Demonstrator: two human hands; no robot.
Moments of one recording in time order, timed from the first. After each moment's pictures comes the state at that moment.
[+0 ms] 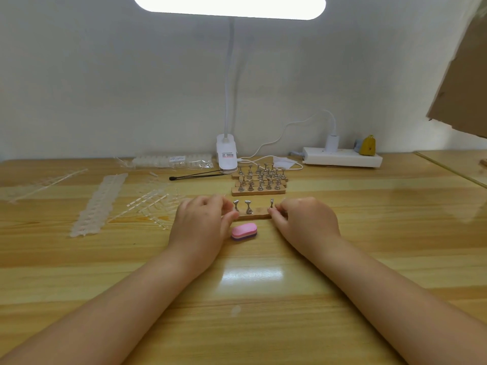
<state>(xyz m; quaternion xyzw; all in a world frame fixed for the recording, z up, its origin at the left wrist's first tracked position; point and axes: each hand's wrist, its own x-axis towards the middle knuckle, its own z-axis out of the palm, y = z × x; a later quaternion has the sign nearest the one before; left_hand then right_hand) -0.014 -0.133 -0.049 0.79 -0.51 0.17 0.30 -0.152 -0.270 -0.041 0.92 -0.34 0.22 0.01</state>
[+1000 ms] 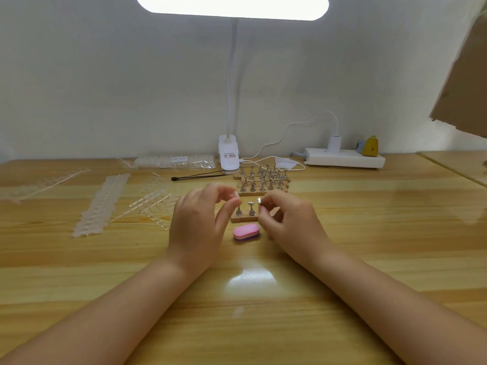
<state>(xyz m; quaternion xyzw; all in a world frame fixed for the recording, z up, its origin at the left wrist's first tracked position) -0.022 -0.126 -0.040 0.70 -0.52 0.20 0.44 -0.148 -0.248 -0.042 0.88 -0.17 0.37 -0.24</state>
